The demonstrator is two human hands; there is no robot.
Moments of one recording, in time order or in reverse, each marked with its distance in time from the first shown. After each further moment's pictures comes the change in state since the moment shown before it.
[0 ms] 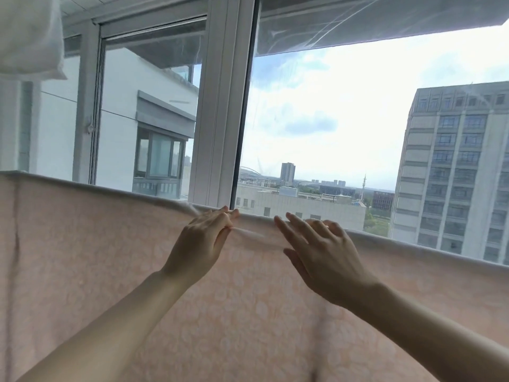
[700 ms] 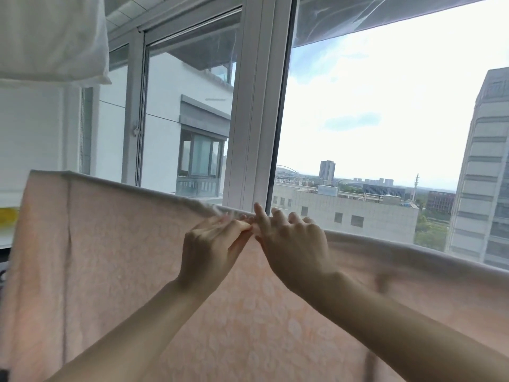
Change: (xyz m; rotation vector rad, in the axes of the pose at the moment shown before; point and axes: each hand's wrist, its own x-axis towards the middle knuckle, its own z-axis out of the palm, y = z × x) left_hand -0.005 -0.025 -0.005 0.229 0.242 0.080; right_hand 0.092 -0.069 0.033 -0.022 0.026 -0.082
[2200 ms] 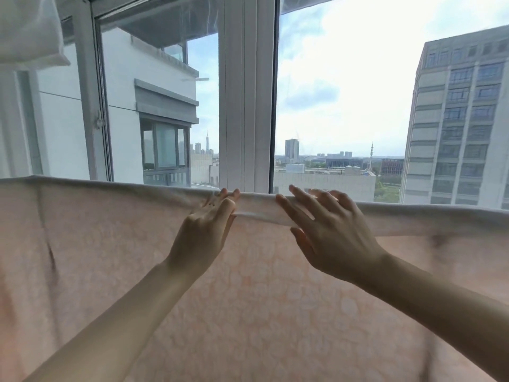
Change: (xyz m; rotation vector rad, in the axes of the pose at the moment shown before) left_hand -0.017 -0.102 -0.013 -0.066 -0.265 0.074; right_hand -0.002 -0.019 0.024 -0.028 0.126 0.065
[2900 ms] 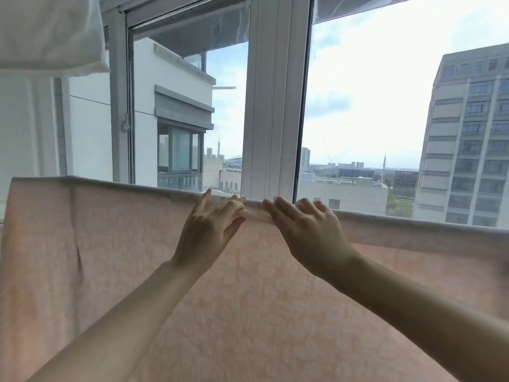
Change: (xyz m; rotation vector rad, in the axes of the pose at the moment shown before) left_hand -0.008 -0.051 -0.021 0.008 0.042 -0.070; right_hand 0.065 -0.060 0.027 -0.019 0.077 -0.052
